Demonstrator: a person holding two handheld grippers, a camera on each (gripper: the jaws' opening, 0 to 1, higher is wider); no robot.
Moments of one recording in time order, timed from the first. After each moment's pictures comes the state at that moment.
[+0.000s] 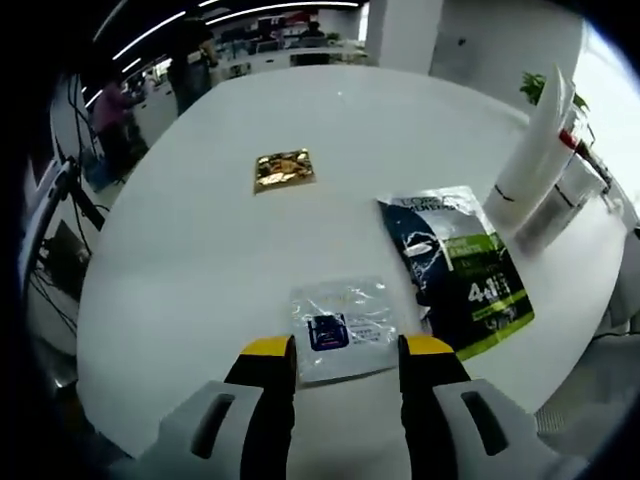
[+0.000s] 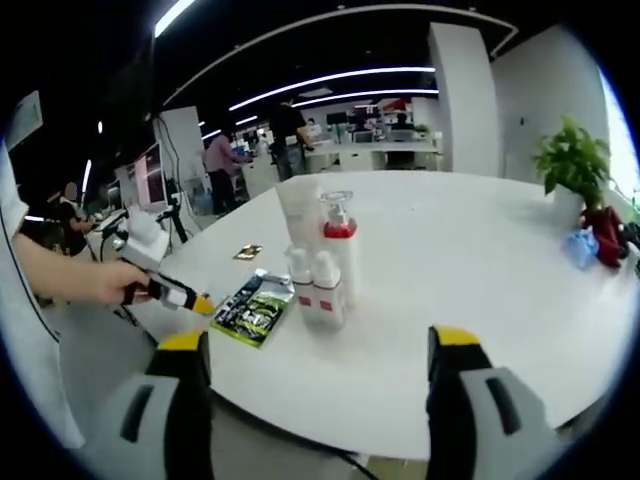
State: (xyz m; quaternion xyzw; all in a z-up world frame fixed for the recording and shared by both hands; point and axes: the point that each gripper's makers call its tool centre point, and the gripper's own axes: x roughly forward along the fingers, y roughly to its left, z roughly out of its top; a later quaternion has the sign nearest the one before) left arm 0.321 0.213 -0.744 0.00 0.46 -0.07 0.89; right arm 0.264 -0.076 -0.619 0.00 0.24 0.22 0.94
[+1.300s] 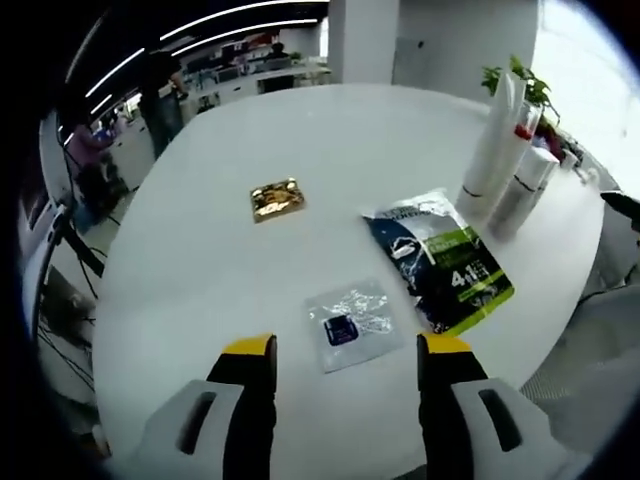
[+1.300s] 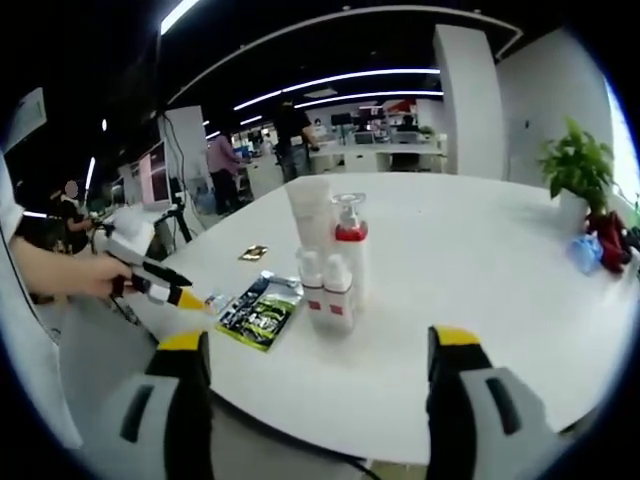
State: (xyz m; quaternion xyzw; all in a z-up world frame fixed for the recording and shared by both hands) left arm 0.312 0.225 -0.710 0.04 0.41 -0.15 0.90; right arm 0.268 -0.062 -0.618 0.00 0.24 0.23 0.94
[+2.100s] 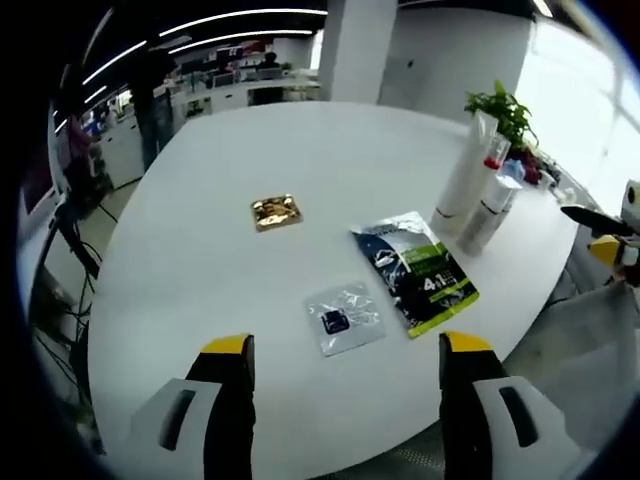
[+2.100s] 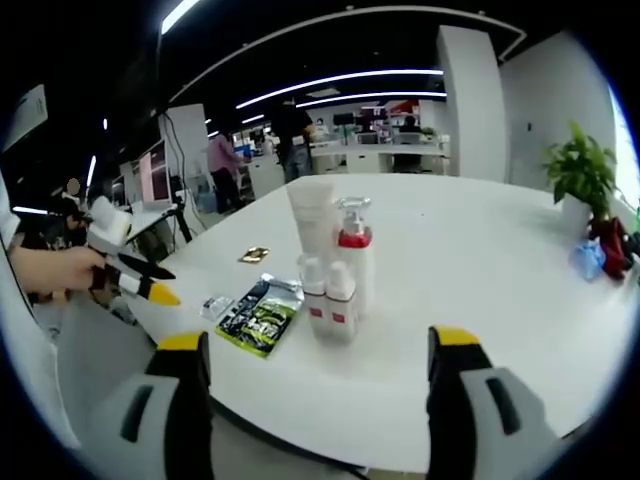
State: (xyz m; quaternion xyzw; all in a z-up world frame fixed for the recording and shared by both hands) left arm 0.297 0.240 -0.686 -0.01 0.39 -0.18 0.90; right arm 0.277 -0.057 -0.615 -0.01 0.24 0.24 0.94
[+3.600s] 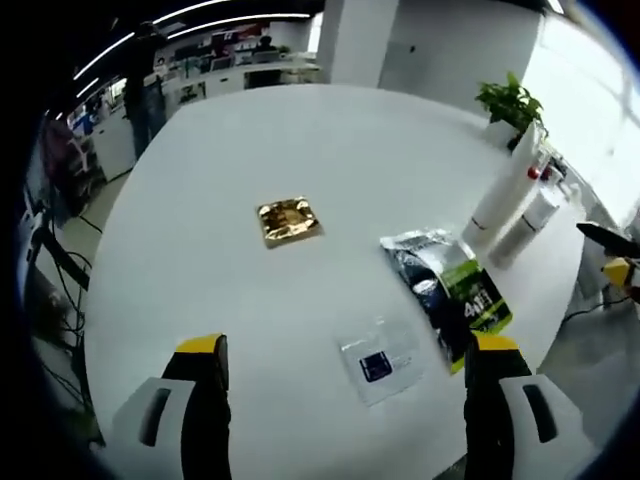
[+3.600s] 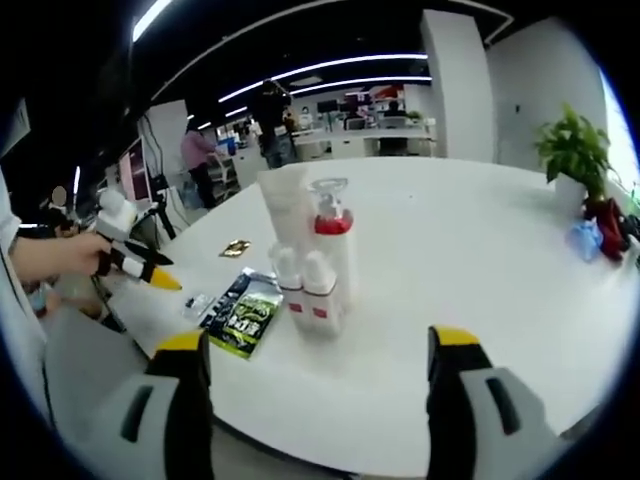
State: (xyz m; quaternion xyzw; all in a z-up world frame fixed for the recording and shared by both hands) left arm 0.367 0.246 -0.706 0.00 0.43 -0.18 0.88; right arm 0.298 -0.067 -0.639 0.01 0.27 0.20 0.94
